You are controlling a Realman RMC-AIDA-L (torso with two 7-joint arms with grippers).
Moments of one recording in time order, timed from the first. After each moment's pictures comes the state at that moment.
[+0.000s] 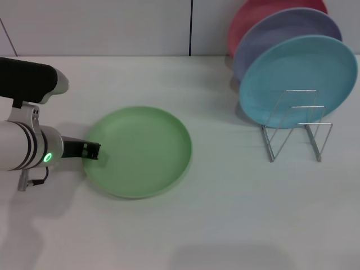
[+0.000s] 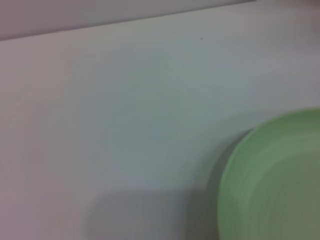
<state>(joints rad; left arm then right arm) -0.38 -2.07 -1.46 -1.24 2.77 -0.84 0.06 0.22 2.08 -0.07 0.11 -0.90 -1.59 0.20</state>
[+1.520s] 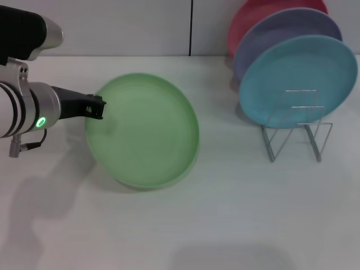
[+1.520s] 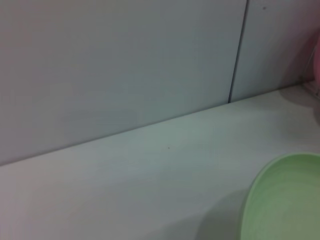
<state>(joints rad) -0.32 -2.06 -1.48 -1.56 2.77 -0.91 0.12 0.55 2.08 -0.49 -1.06 -1.45 -1.39 1.41</state>
